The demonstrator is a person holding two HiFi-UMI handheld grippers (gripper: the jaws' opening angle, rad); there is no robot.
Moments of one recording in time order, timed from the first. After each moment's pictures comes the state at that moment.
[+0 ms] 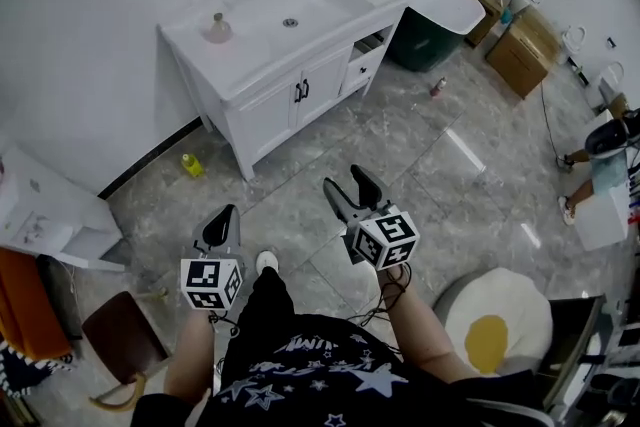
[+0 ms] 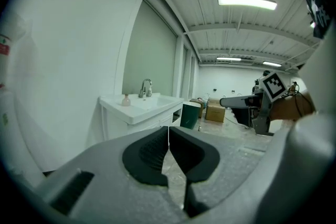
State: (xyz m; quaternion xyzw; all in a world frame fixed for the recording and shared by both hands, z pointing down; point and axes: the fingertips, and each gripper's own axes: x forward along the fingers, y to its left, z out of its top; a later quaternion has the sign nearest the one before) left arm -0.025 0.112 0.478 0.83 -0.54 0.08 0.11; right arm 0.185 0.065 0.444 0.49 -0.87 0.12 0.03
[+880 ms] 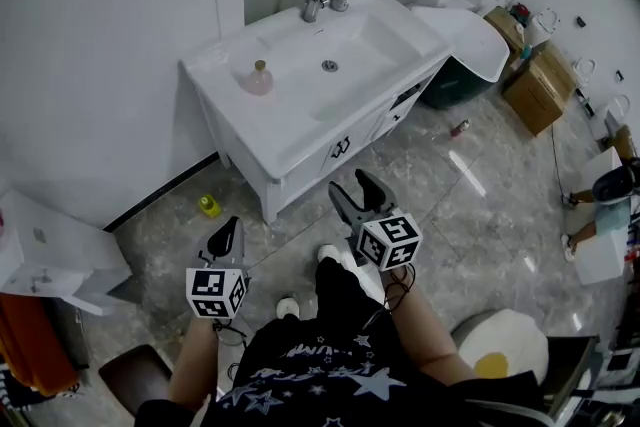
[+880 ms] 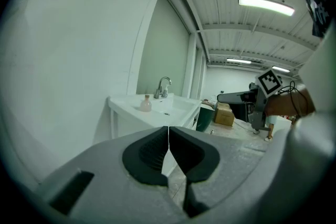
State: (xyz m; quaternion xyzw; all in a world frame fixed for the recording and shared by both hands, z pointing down) left arm -0.159 -0.098 0.485 0.82 -0.55 0.07 0.14; right arm 0.053 -0.169 0.436 0.48 -0.87 0.11 0.06
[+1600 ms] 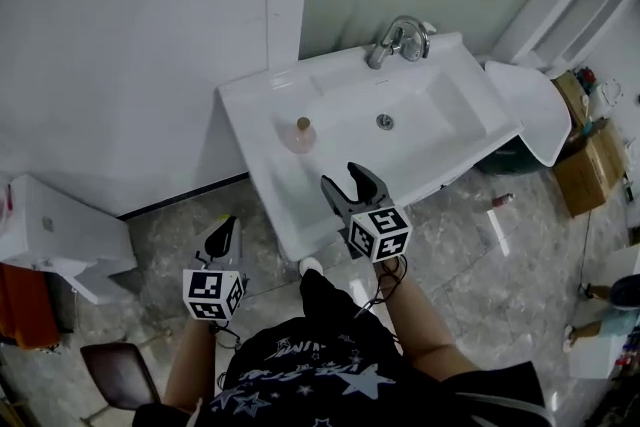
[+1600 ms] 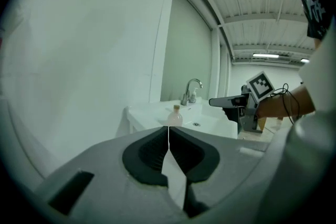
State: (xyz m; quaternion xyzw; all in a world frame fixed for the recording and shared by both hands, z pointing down) left arm -0.208 -0.267 0.478 0.73 -0.66 0.08 0.13; right arm -0.040 -0.407 0.454 0.34 -0.93 0.10 0.09
